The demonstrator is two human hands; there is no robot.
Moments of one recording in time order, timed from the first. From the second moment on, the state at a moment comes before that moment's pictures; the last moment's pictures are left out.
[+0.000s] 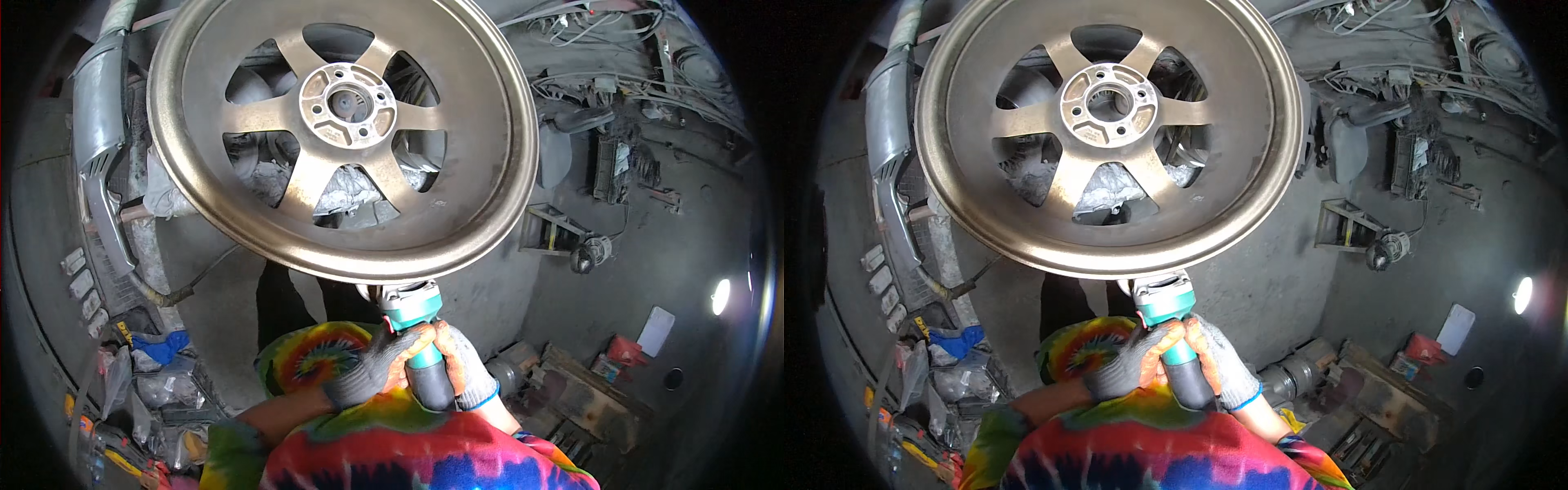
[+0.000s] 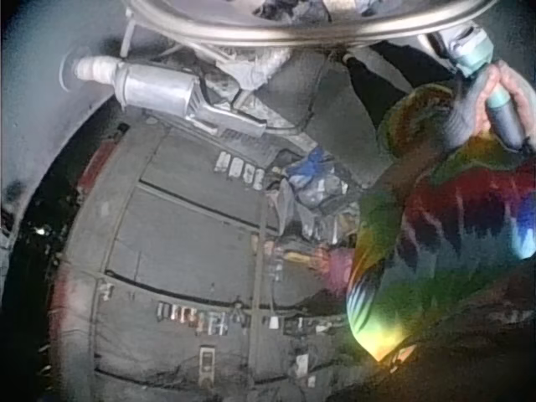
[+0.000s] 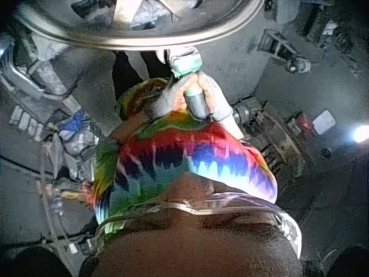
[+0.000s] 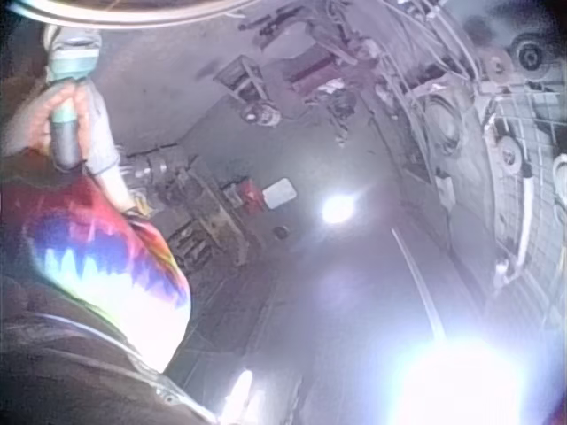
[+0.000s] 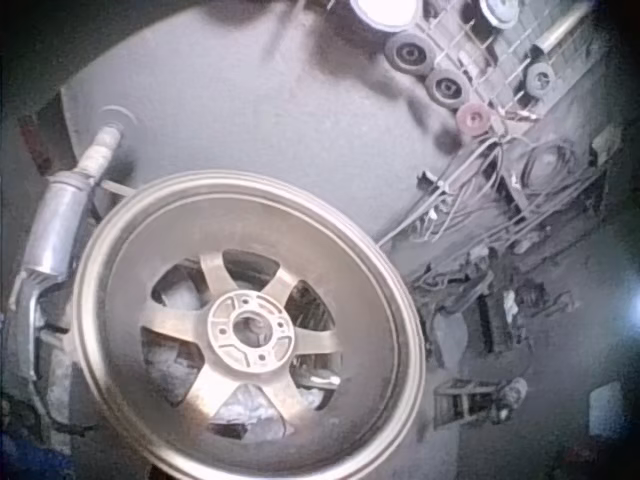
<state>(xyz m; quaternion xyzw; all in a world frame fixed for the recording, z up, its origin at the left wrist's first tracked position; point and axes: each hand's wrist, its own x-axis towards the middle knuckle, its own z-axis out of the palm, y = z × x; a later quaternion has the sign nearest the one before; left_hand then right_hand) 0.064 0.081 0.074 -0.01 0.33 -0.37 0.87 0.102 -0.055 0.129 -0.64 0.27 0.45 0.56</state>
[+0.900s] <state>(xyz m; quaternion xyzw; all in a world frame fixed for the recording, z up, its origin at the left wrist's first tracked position) -0.060 0.102 0.003 0.16 0.28 -0.49 0.81 0.078 -0.112 0.090 -0.60 0.03 0.51 0.61</state>
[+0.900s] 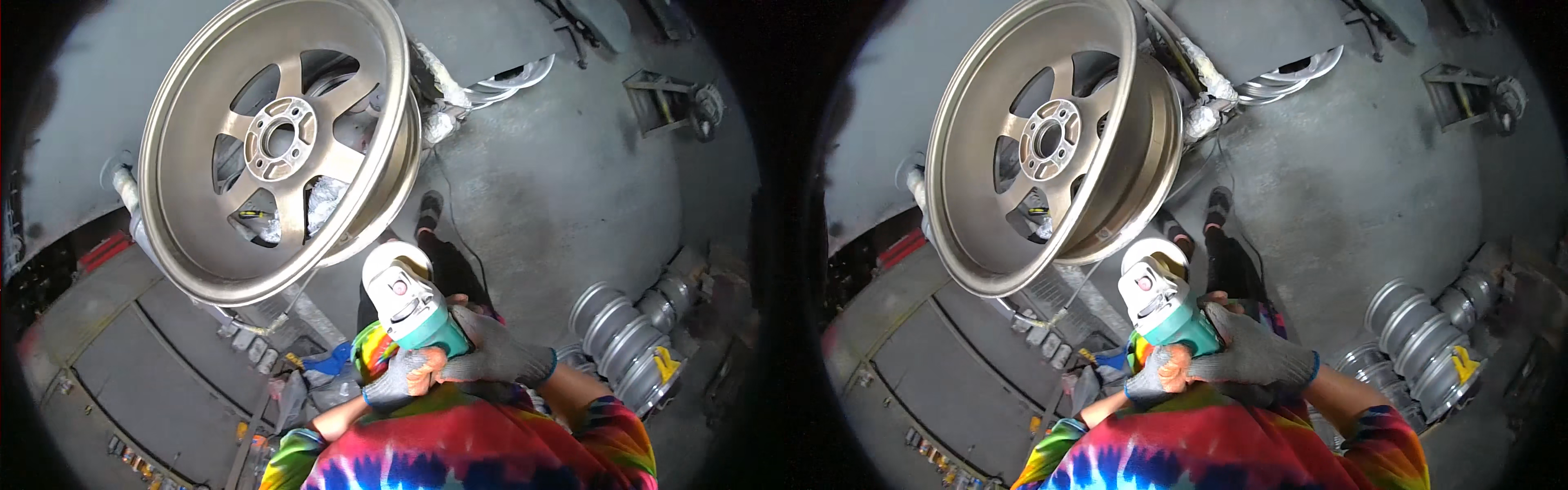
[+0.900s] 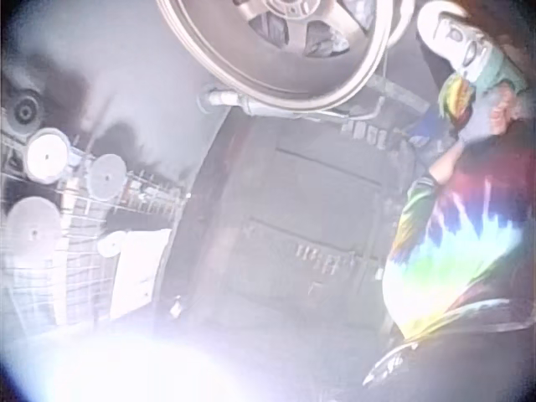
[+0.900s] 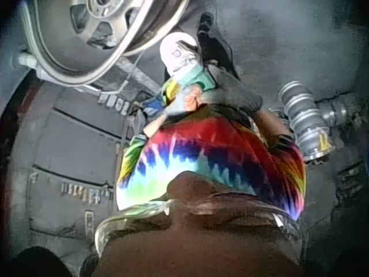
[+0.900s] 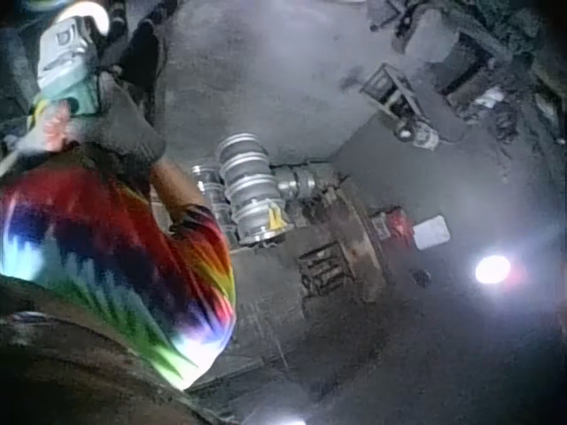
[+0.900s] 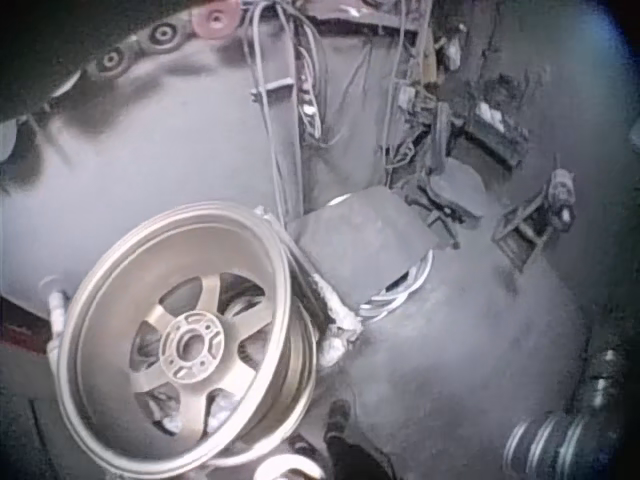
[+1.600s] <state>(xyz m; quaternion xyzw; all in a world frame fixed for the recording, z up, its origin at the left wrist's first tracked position) -0.035 0.096 0.020 0.26 0.33 -0.43 0.80 0.093 -0.090 0.079 -0.58 0.05 0.51 0.63</state>
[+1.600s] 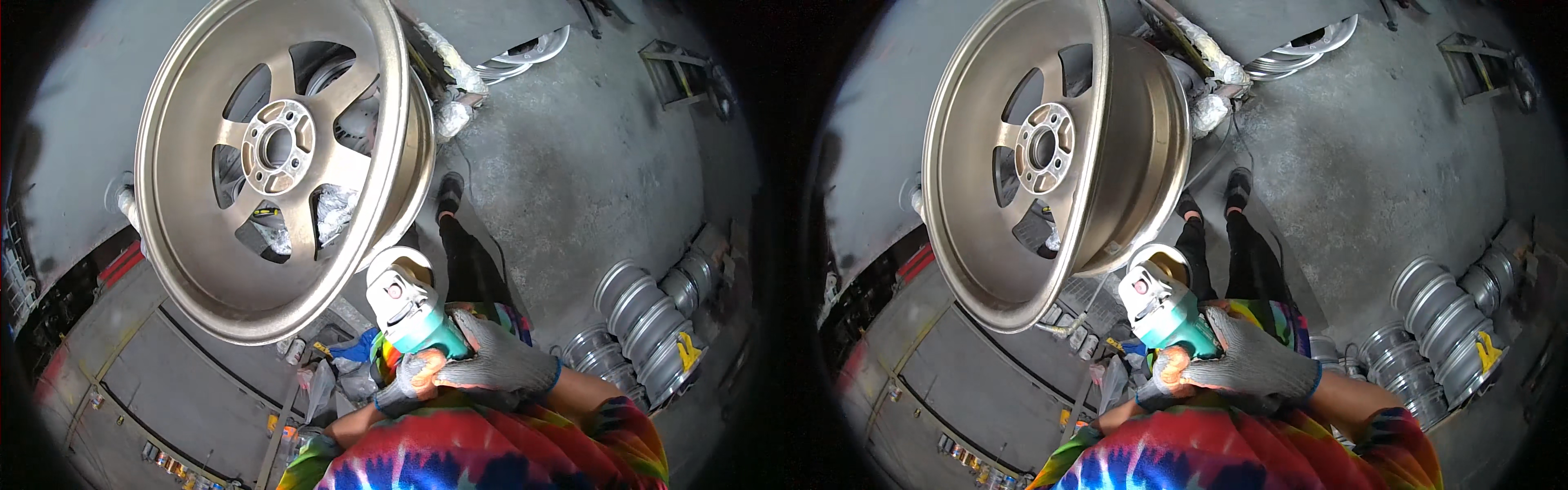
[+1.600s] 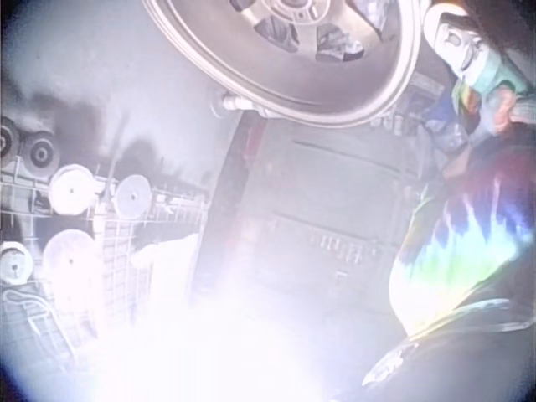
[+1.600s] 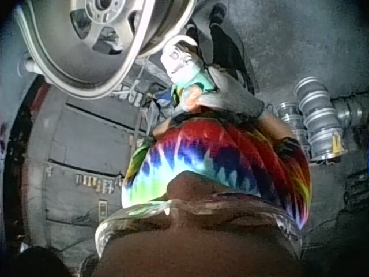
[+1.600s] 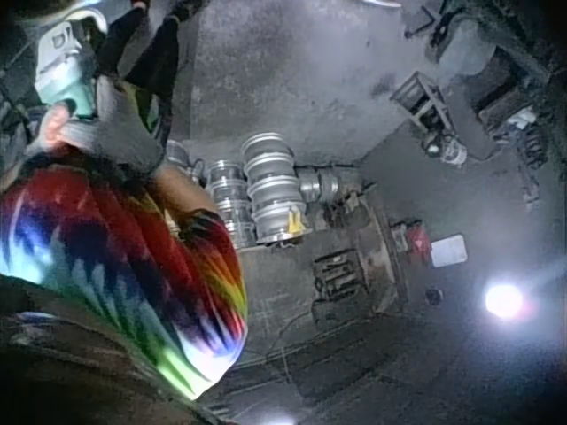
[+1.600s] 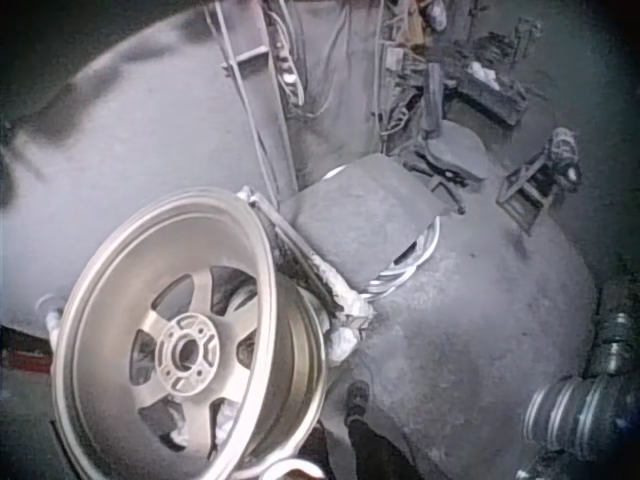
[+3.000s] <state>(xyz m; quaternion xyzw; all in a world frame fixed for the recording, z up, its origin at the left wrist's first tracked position) -0.009 0.096 0.015 0.14 0.38 -0.41 0.82 0.102 -0.079 0.094 -0.64 0.09 0.48 0.59</state>
